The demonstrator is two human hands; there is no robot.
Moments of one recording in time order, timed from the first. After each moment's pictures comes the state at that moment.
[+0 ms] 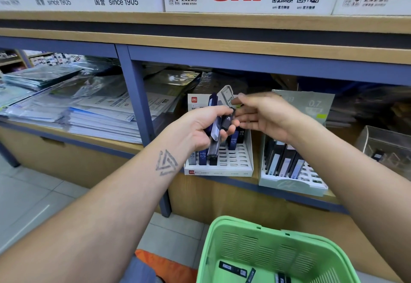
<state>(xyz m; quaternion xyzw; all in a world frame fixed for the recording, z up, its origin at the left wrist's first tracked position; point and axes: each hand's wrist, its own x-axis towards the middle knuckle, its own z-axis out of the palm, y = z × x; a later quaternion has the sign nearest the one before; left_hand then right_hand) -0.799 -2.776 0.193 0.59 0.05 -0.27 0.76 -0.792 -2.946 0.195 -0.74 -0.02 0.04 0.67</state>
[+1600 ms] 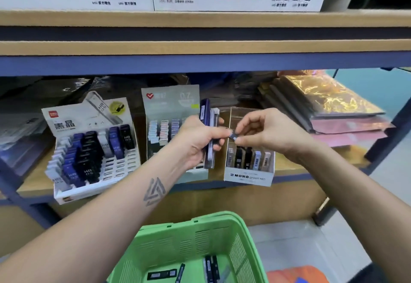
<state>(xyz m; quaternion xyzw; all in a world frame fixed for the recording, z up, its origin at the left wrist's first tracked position) -0.861 -3.012 0.162 0.61 -0.14 -0.26 0.74 -0.952 -3.176 0.185 -0.88 0.04 -0.08 0.46</state>
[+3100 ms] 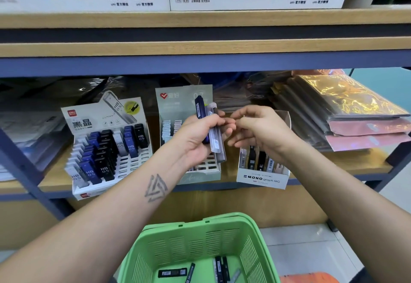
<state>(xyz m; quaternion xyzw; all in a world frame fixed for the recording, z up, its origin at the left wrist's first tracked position) -0.850 -2.994 0.168 0.48 -0.07 -0.30 0.82 -0.913 -3.145 0.169 -0.75 0.08 -0.10 0.64</state>
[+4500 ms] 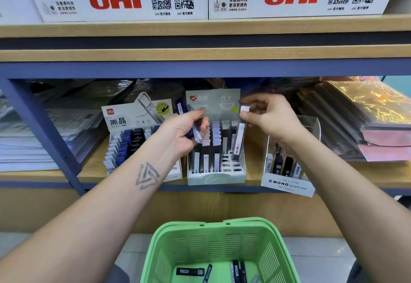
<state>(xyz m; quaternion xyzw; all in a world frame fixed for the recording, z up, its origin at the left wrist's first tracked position) -0.814 -2.923 0.187 0.52 0.06 -0.24 0.82 -0.866 -3.124 0.179 -0.83 0.02 -0.21 0.52</state>
